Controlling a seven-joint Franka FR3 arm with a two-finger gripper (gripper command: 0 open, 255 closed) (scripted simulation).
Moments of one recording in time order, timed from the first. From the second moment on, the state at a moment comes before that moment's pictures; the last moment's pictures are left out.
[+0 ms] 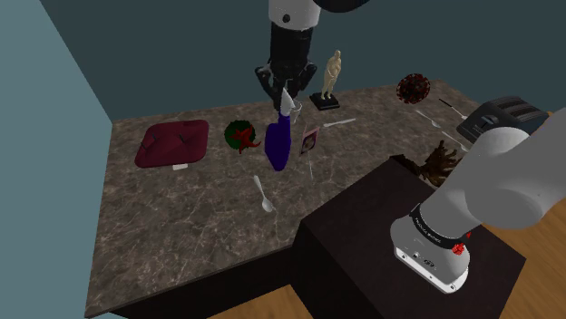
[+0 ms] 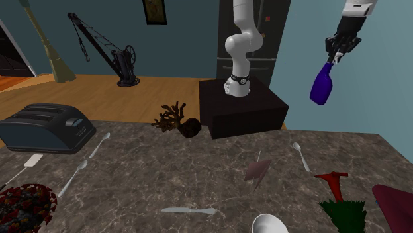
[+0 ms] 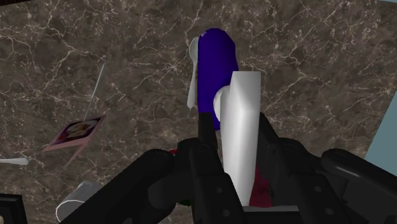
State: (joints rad) arm 0.29 -0.27 0.24 -2.17 0.09 1.90 0.67
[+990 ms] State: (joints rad) arm 0.39 -0.05 0.42 -1.98 0.04 1.93 0.97
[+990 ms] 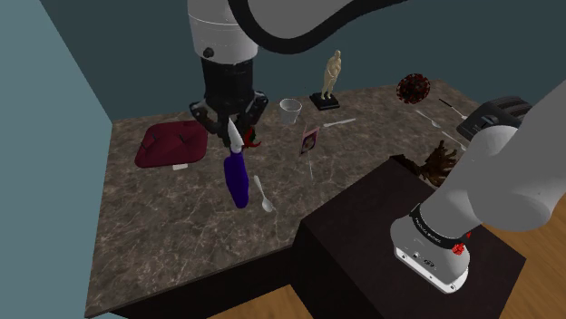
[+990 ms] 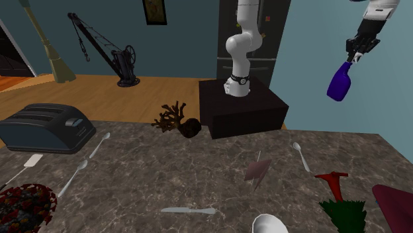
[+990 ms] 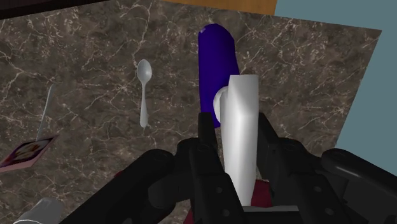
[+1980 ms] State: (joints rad) arm 0.40 0.02 0.42 -2.11 0.02 2.13 0.99
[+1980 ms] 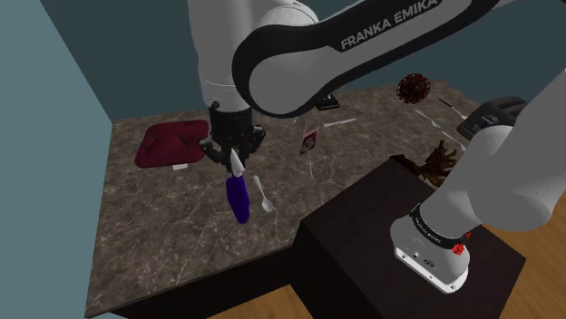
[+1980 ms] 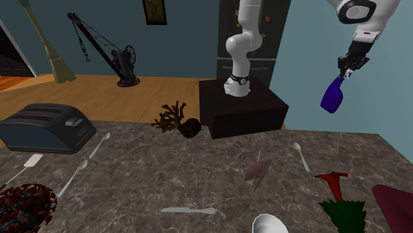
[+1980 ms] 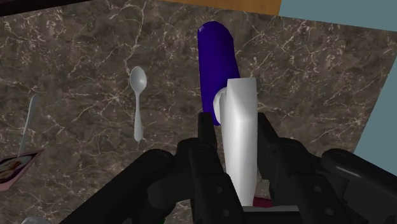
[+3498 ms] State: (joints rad) arm 0.42 0.21 0.41 -2.22 -0.09 2.41 1.06
